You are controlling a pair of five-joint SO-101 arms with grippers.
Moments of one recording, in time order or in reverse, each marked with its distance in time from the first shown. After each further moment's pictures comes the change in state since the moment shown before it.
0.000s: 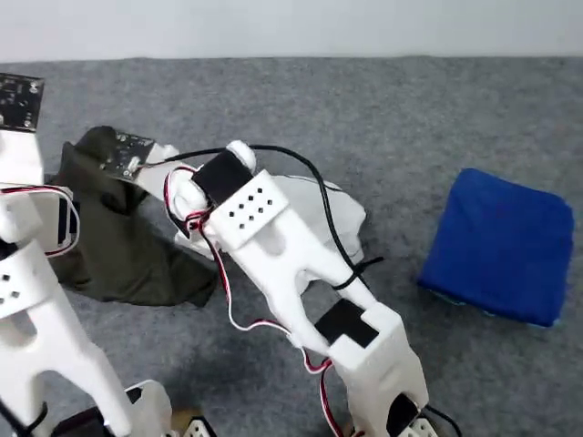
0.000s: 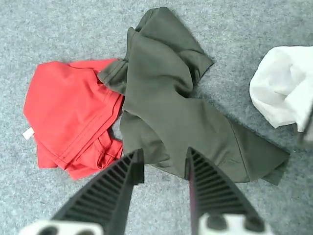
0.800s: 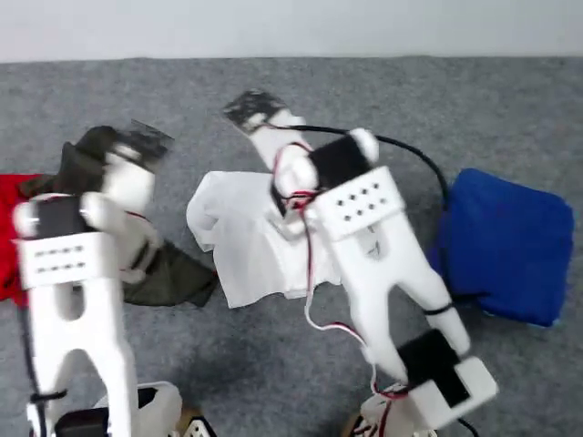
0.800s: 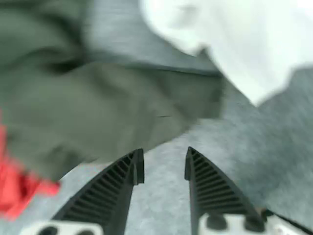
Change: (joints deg) left arm 19.5 -0.1 29.4 -5.2 -9.9; right arm 18.1 -29.2 33.0 0.0 -8.6
